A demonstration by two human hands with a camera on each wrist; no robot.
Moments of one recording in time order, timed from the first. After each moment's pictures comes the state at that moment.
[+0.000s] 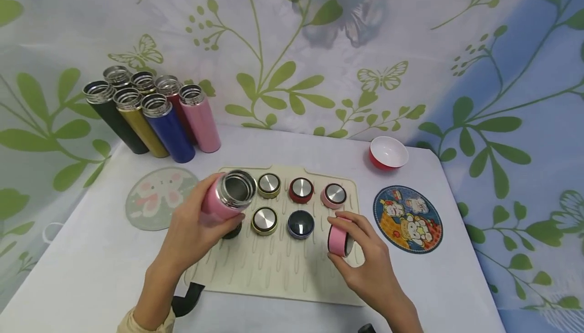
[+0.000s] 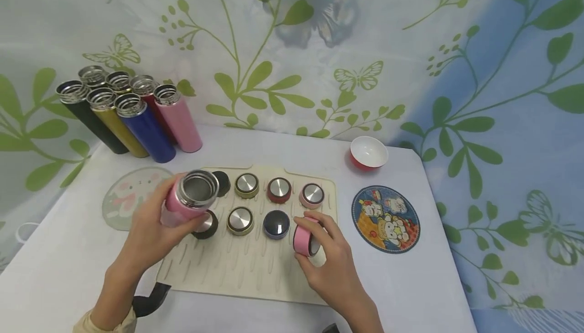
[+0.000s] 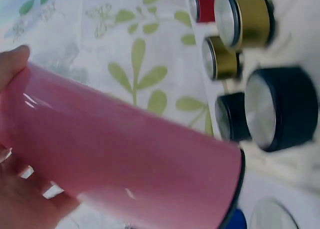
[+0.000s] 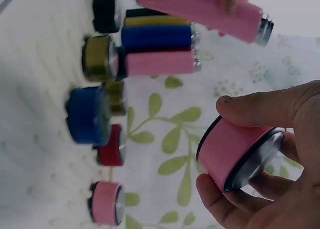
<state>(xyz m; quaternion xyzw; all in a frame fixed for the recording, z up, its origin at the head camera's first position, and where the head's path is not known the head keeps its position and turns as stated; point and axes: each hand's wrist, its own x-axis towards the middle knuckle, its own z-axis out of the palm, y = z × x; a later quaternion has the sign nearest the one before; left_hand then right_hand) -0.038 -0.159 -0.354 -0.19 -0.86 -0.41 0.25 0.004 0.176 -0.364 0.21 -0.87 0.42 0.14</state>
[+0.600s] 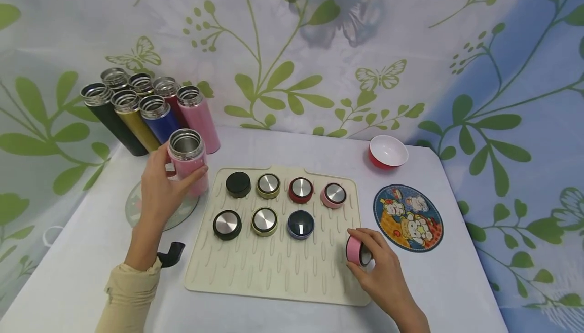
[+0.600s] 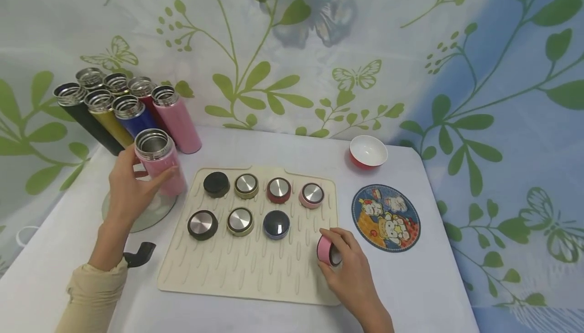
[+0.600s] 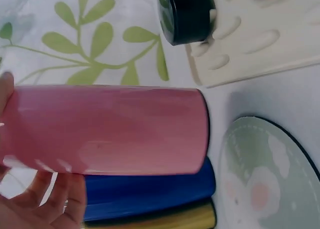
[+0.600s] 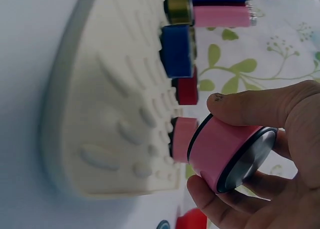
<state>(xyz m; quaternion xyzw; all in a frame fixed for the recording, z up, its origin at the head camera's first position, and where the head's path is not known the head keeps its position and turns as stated) -0.113 -0.221 -0.376 0.00 -0.88 -0.39 0.25 0.011 0.214 -0.423 0.10 -0.93 0.33 0.11</state>
